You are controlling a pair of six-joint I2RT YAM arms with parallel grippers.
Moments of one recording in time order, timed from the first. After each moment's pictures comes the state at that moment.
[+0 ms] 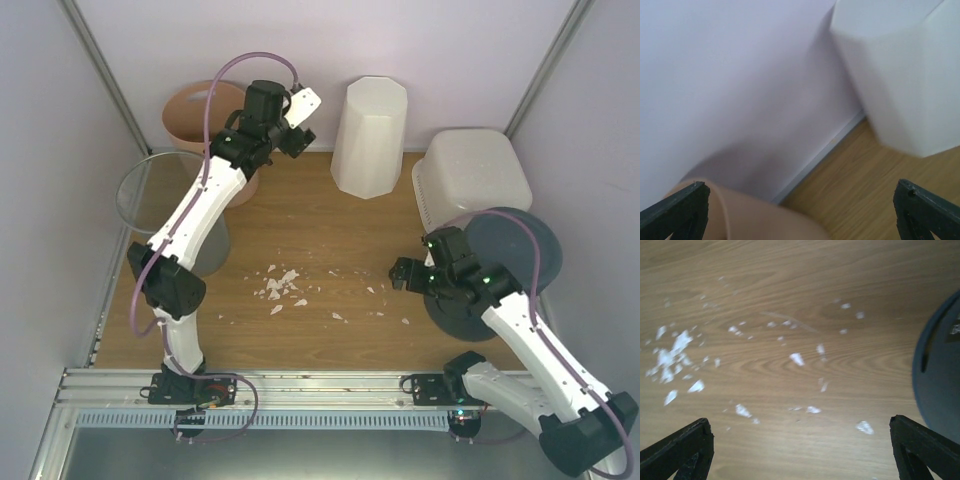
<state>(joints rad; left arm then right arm) -0.48 1.87 2.11 -0.63 -0.13 0.54 0.46 0.91 0.87 -0.93 -0.09 0.59</state>
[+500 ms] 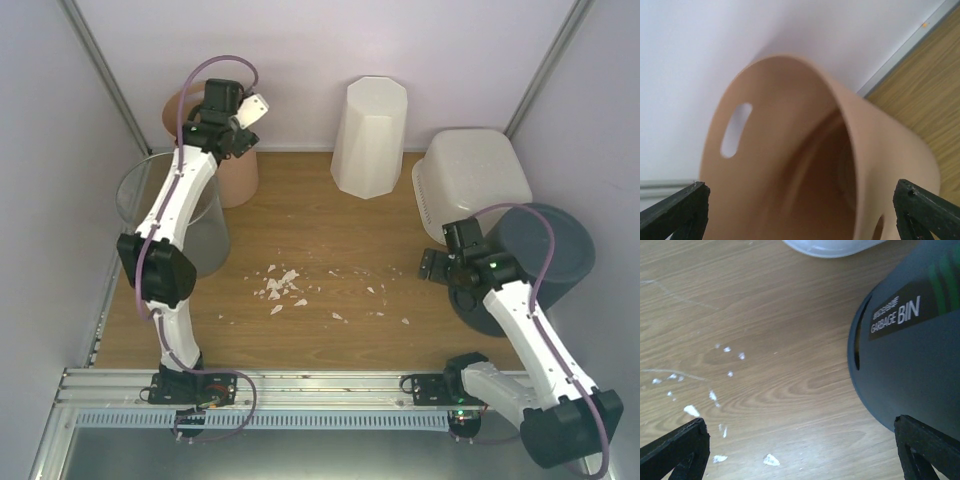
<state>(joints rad) -0.24 1.96 2.11 -0.73 -0.30 0.78 0.27 0.97 0.90 -1.02 0.18 0.51</state>
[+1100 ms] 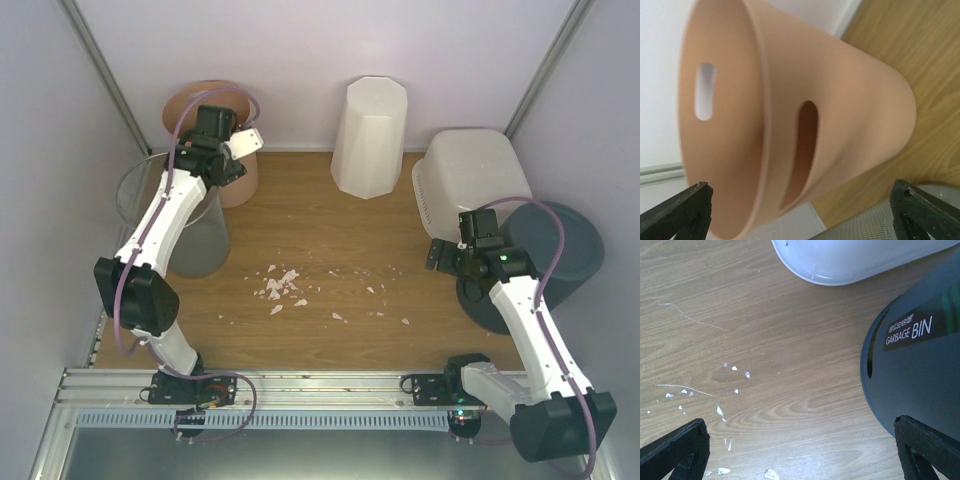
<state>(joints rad) -0.23 1.70 1.78 -0.74 -0.32 0.96 0.13 1.00 0.96 -0.98 0.11 0.39</state>
